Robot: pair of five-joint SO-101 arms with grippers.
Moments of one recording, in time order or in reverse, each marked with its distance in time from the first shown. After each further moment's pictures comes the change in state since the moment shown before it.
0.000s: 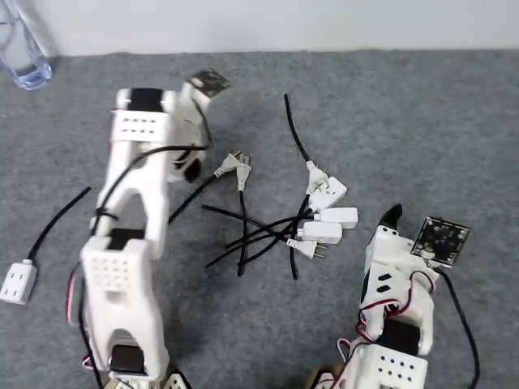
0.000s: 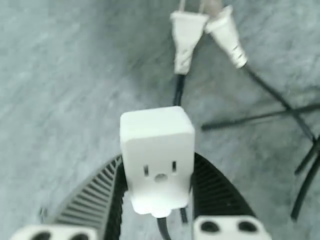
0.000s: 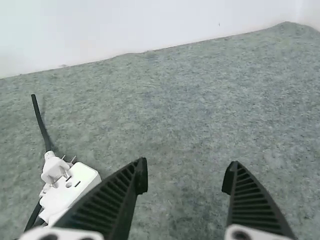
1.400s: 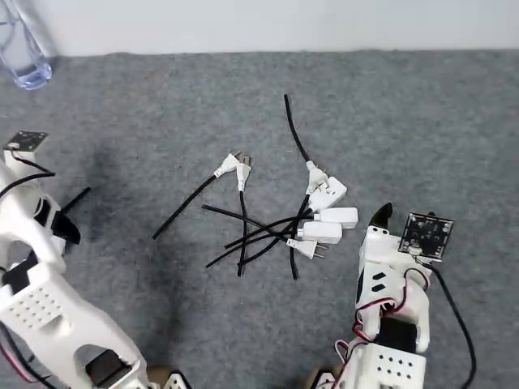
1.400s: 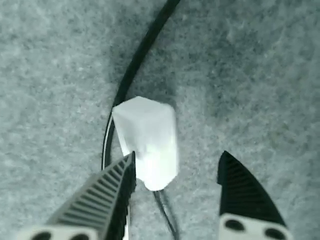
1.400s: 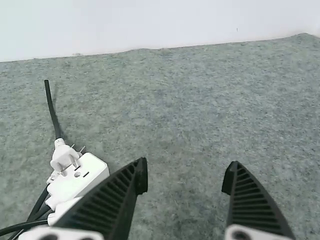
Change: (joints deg) left arm -41.5 -5.7 24.2 -8.4 -8.5; right arm -2.6 0.7 0.0 -0.4 4.3
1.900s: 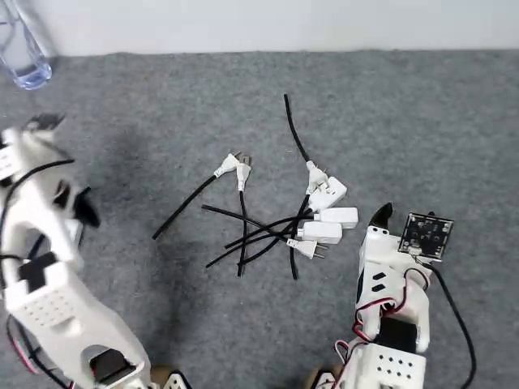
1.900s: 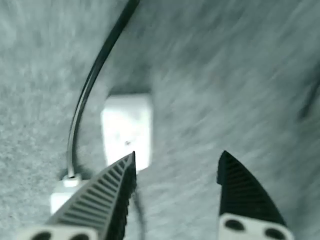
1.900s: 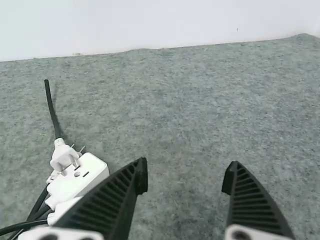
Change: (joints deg) left arm 8.2 -4.0 -3.4 8.1 9.8; right arm 0.0 0.0 0.0 0.0 0.2
